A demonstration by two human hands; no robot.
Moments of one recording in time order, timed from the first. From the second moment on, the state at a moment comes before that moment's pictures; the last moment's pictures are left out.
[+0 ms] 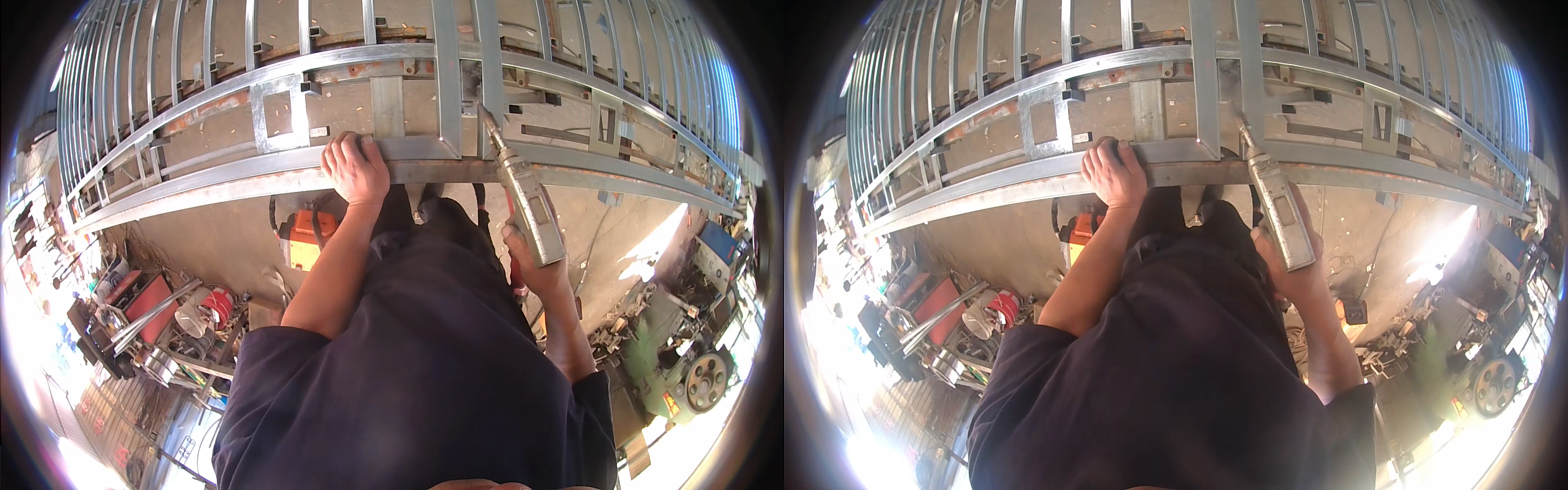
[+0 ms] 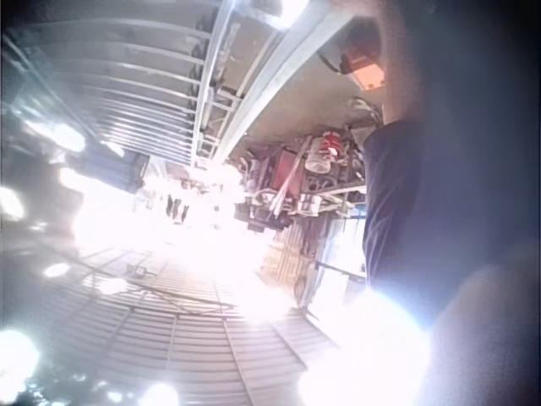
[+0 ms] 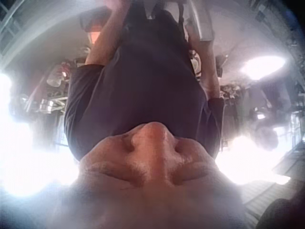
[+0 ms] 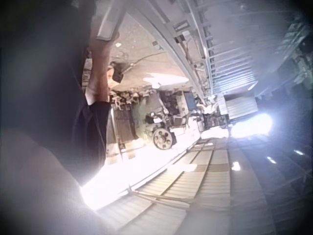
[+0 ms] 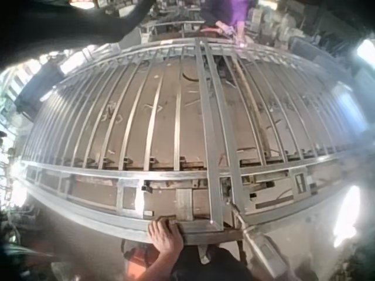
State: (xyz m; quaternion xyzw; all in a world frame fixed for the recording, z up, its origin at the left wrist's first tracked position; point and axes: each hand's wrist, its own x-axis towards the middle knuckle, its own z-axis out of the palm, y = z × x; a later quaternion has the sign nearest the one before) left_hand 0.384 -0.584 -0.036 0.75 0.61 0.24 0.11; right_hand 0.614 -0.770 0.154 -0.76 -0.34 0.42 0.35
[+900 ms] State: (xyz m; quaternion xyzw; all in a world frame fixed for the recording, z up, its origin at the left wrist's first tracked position) left_hand 0.581 -0.423 0.009 0.96 0.27 0.03 0.10; right_hand 0.598 -0.776 0.143 -0.73 -0.20 0.35 0.54
